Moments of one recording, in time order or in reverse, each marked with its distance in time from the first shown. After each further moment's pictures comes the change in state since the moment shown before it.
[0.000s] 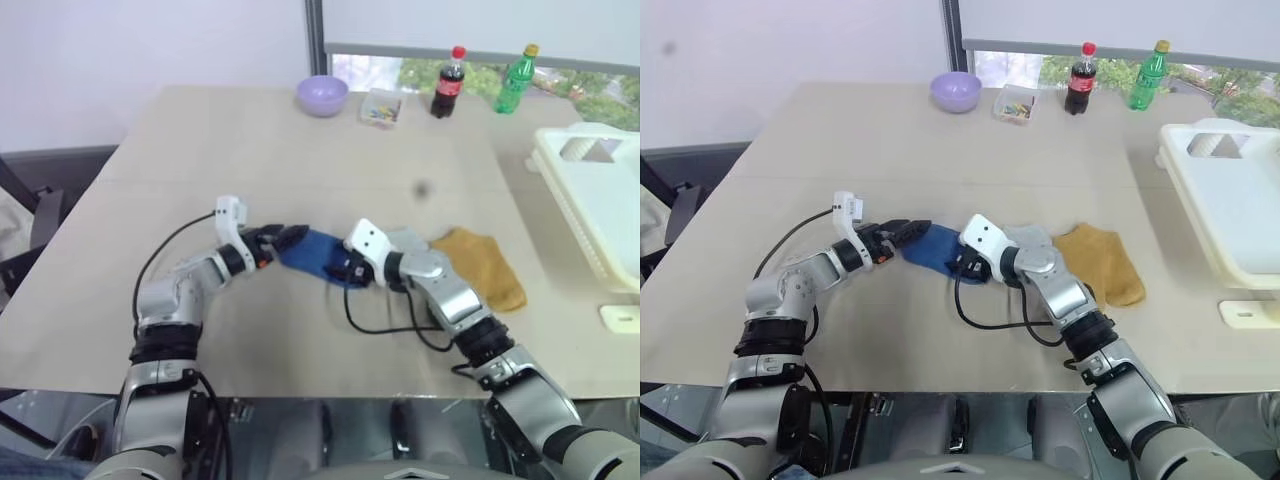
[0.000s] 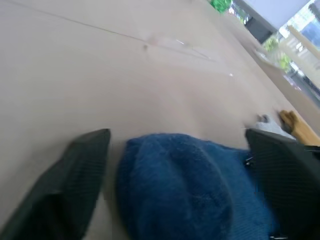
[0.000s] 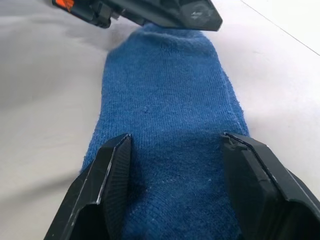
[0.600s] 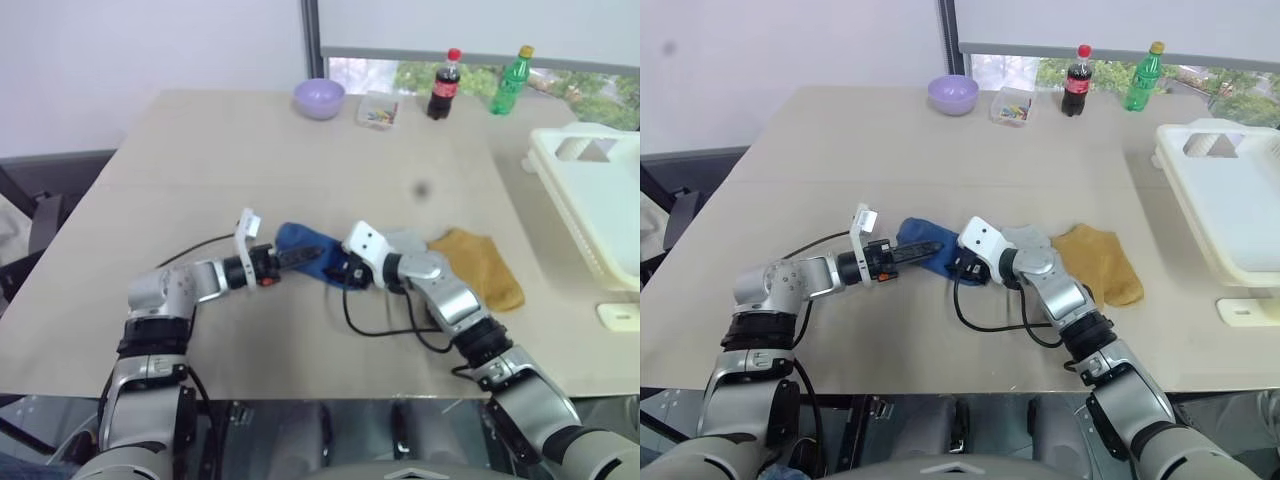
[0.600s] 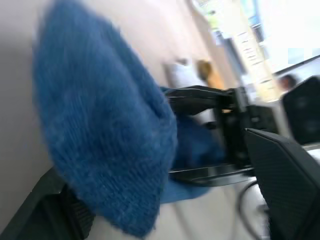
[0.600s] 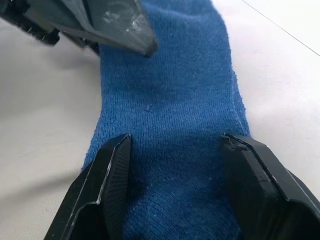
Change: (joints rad) left arm -0.030 0.017 -0.002 0.010 -0.152 0.404 -0.194; right arm 0.000 0.003 0.005 0.005 -0.008 -0.006 0.002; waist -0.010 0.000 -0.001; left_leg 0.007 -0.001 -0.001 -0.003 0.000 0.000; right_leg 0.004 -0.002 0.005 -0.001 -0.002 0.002
